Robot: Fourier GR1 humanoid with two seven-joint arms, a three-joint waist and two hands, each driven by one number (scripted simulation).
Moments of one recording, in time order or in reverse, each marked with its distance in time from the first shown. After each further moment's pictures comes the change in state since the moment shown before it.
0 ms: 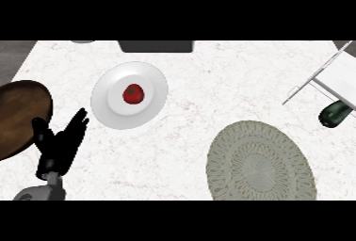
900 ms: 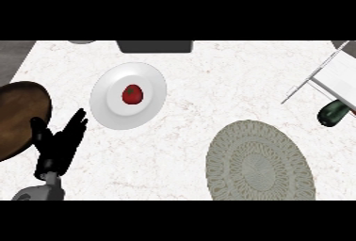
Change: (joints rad) left arm -0.001 0.001 0.012 0.004 0.001 -0.007 0.008; right arm -0.030 -0.037 -0.200 -0.089 -0.130 -0.291 0.060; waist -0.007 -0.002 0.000
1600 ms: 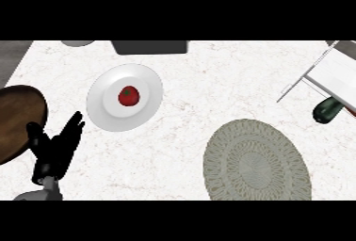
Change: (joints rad) left arm 0.031 -0.007 0.009 -0.020 -0.008 0.009 -0.015; right arm 0.261 -0.143 -0.394 -0.238 -0.159 0.139 0.106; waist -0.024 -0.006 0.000
